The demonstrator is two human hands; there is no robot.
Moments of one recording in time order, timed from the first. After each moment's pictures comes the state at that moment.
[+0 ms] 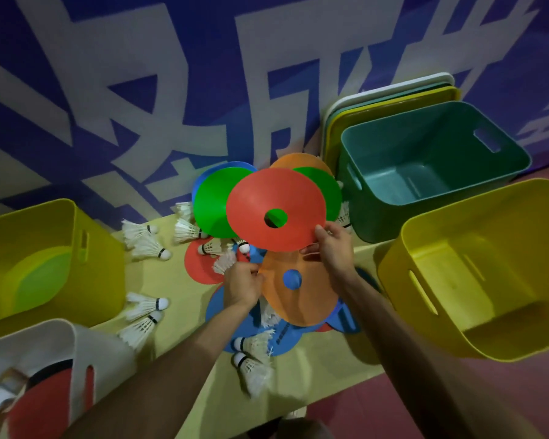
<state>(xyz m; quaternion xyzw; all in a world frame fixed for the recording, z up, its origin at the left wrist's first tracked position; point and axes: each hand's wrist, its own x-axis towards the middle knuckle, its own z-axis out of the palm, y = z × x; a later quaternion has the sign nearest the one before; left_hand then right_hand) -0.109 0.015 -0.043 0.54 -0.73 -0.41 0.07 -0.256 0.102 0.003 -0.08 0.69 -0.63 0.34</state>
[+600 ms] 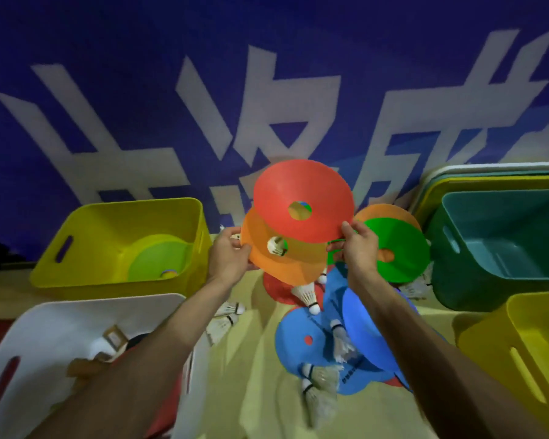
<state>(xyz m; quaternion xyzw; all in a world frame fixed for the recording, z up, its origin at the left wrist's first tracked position) 0.017 -0.083 0.093 0.56 -0.57 -0.51 0.32 -0.171 -0.010 0.083 -0.14 0.65 -0.66 0.34</state>
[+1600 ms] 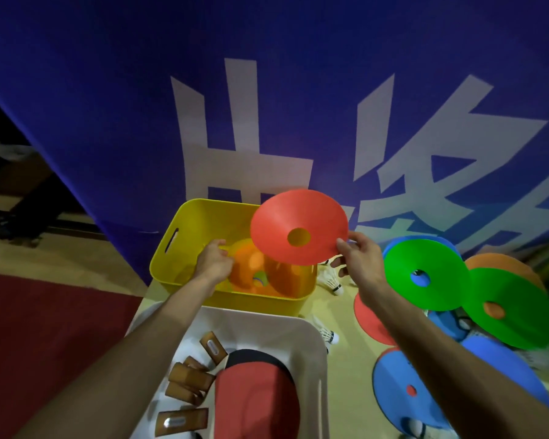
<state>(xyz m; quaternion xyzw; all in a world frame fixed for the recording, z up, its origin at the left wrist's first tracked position) 0.260 -0.248 0.050 0.67 -0.52 -0.47 0.23 0.021 -0.156 0.081 -0.30 0.72 -0.52 0.35</state>
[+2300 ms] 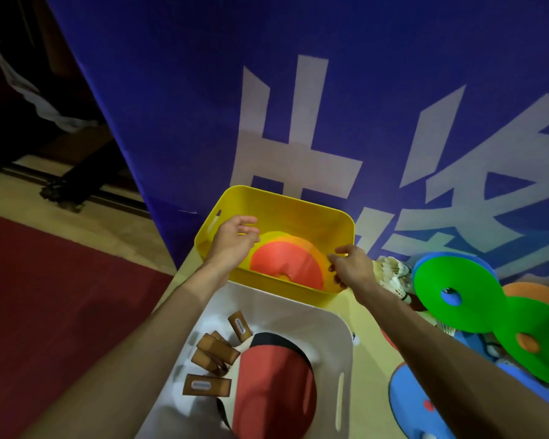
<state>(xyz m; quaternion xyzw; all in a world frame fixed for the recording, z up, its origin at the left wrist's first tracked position) 0.302 -0.209 0.103 0.58 -0.52 -0.50 0.37 0.076 -0.177 0.063 -0.40 0.78 -0.30 0.37</state>
